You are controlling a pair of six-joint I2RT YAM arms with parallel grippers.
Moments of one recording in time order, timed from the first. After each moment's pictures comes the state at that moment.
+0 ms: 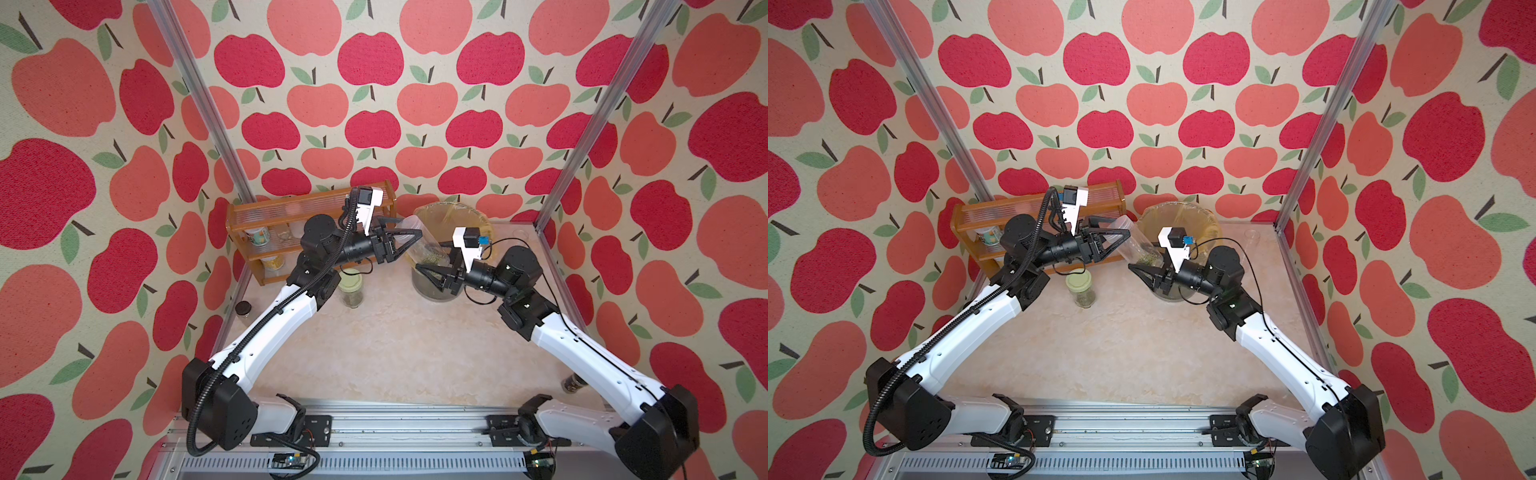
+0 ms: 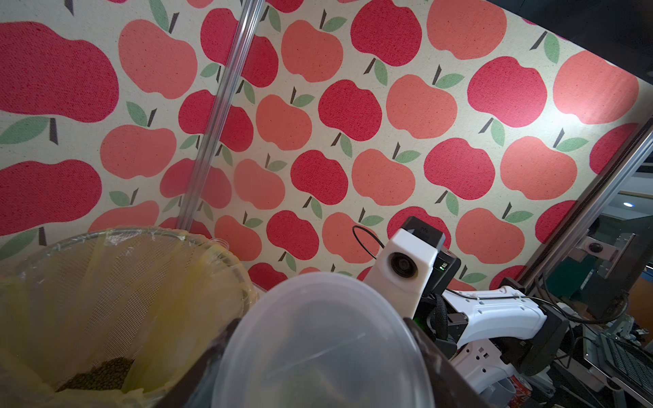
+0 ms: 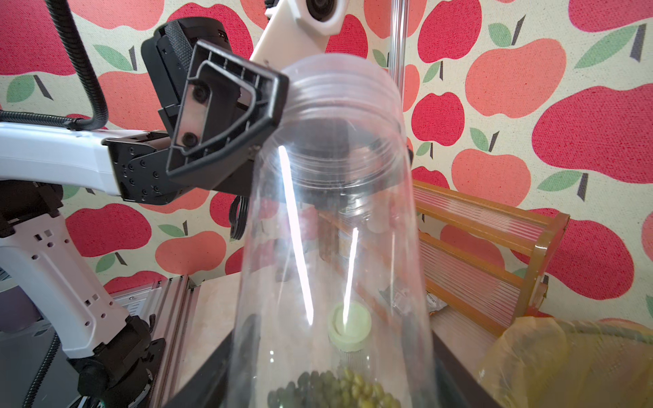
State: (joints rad) left arm -0.50 1.36 1.26 0.34 0.80 -0.62; right arm 0.62 1.17 0.95 0.33 -0.65 0.09
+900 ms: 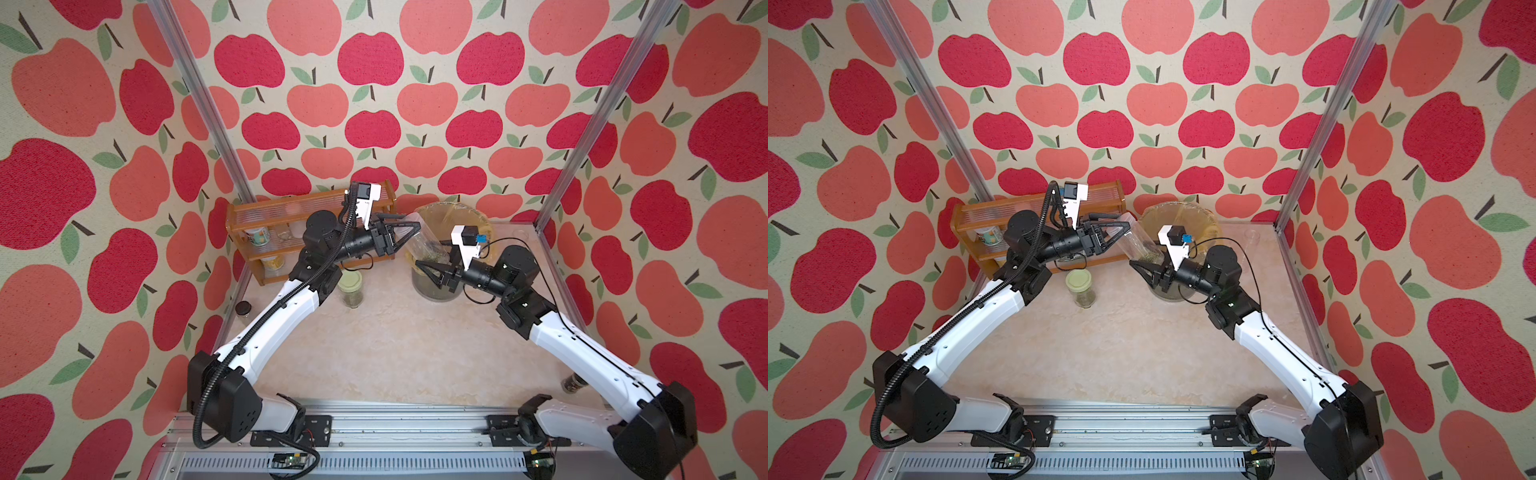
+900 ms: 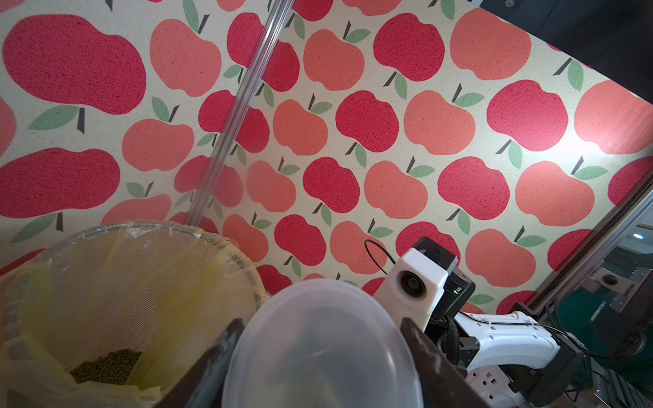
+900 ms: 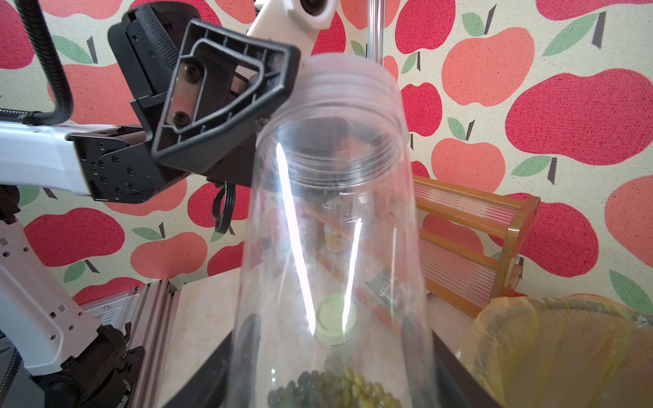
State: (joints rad) left arm -0.49 1.40 1.28 0.34 0.77 -0.68; right arm 0.62 1.18 0.95 0.31 -0.59 0.08
